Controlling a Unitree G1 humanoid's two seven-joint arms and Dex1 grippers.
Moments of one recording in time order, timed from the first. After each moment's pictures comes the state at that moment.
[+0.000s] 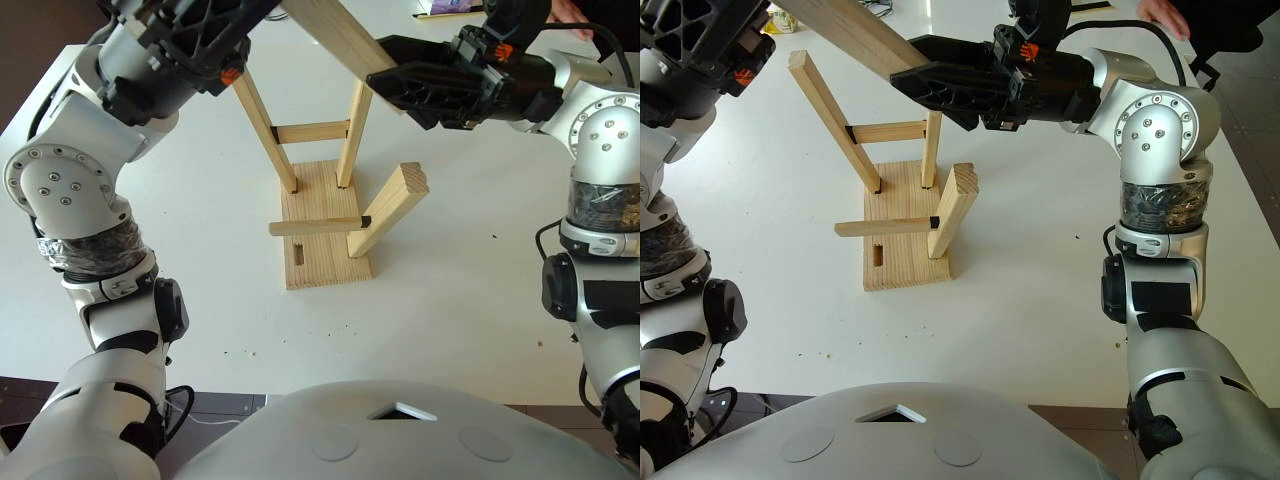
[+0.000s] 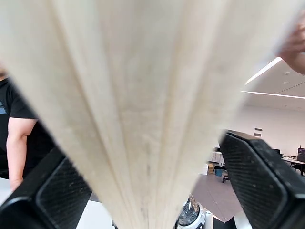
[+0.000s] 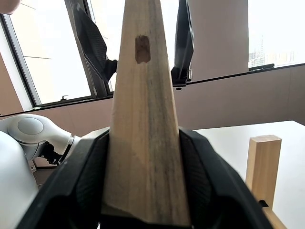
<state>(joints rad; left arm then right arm) -0.66 0.51 0.29 -0.27 -1.45 0.79 -0.65 -0.82 -0.48 -0.03 0.02 0.98 0.91 1.17</state>
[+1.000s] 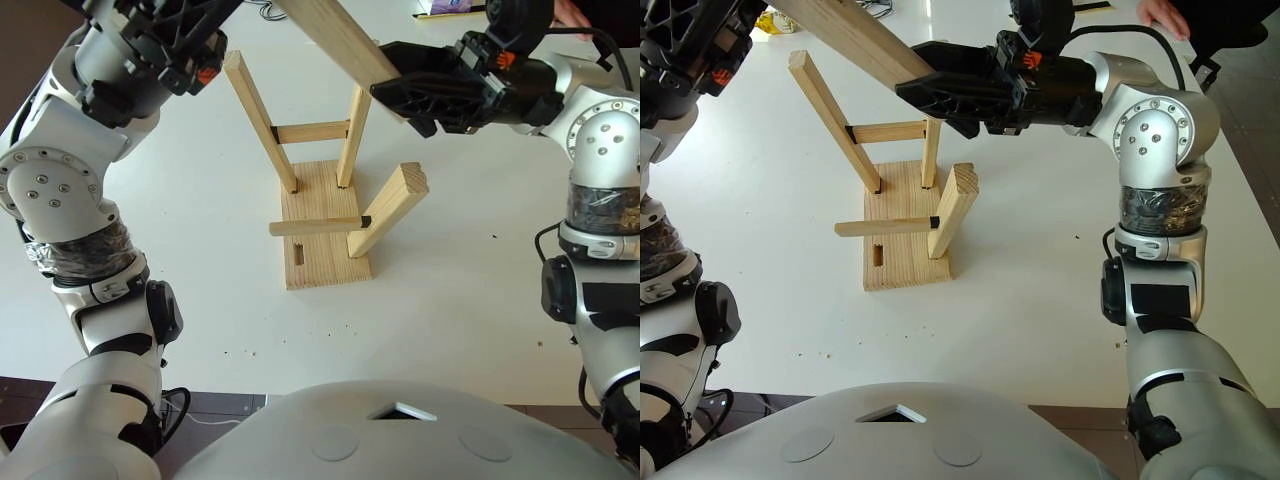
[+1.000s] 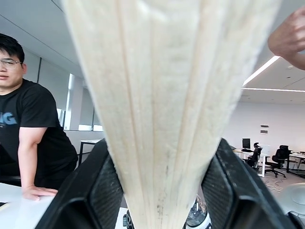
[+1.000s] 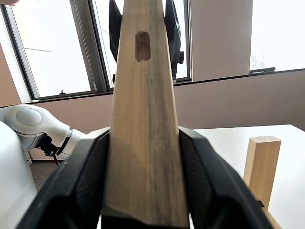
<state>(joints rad) -0.63 0.52 0.32 -0.26 -1.40 0.76 -0.70 -0.80 -0.46 -0.02 0.01 0.90 0.82 1.21</state>
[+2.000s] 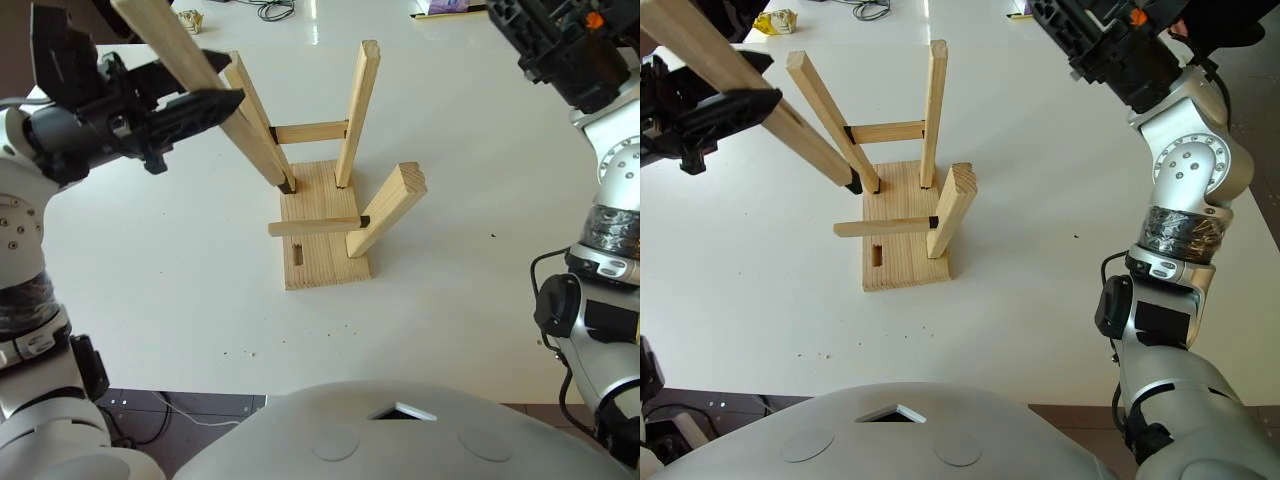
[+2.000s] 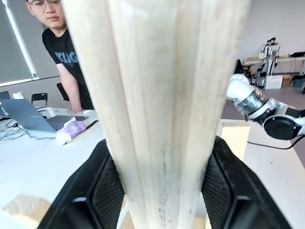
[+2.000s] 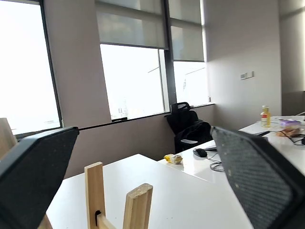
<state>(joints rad) -0.29 0.86 0.39 -0.26 -0.91 0.59 -1.11 -0.66 -0.44 -0.36 0.08 0.78 0.58 0.79</state>
